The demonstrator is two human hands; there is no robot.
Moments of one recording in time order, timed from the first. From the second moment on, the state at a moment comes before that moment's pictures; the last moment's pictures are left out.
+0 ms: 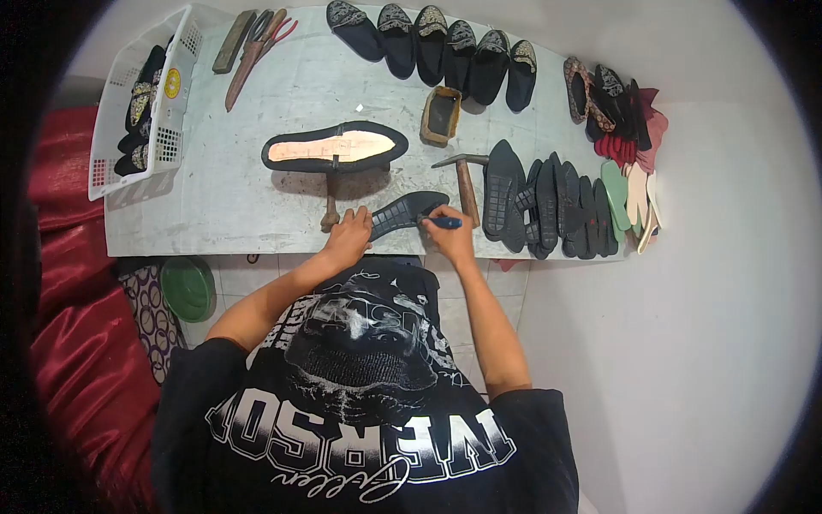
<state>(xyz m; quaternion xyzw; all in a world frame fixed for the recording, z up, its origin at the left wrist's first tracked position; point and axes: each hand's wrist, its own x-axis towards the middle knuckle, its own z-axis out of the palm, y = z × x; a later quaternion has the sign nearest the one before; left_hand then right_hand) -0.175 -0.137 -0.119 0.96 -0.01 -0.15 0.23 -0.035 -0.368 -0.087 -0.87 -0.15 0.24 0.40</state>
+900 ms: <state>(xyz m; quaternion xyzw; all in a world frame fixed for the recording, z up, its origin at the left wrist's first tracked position) -0.179 -0.137 -0.121 0.96 0.00 -0.12 0.26 0.026 -0.377 -0.093 -0.93 -0.25 0.06 0.27</state>
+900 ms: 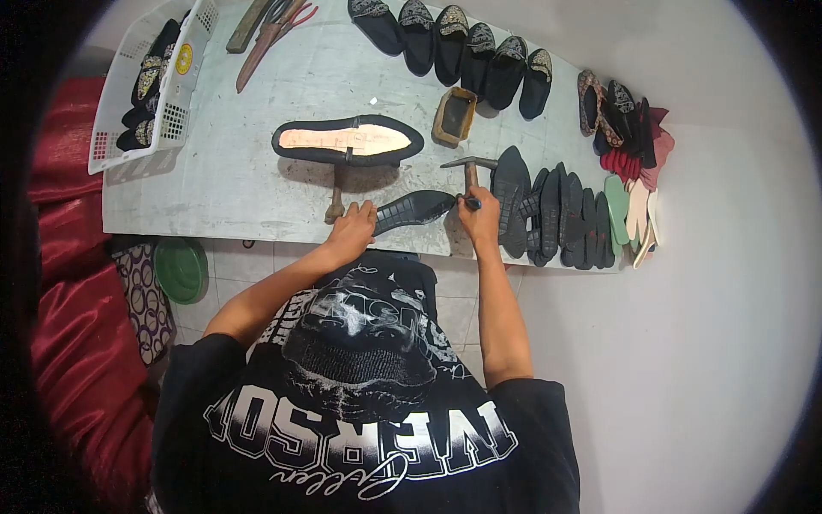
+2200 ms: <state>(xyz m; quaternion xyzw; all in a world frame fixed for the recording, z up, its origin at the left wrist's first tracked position) -0.170 -0.146 -0.118 0.96 0.02 -0.12 0.25 -0.007 -0.319 -0.095 -0.88 -0.21 0.11 0.40</state>
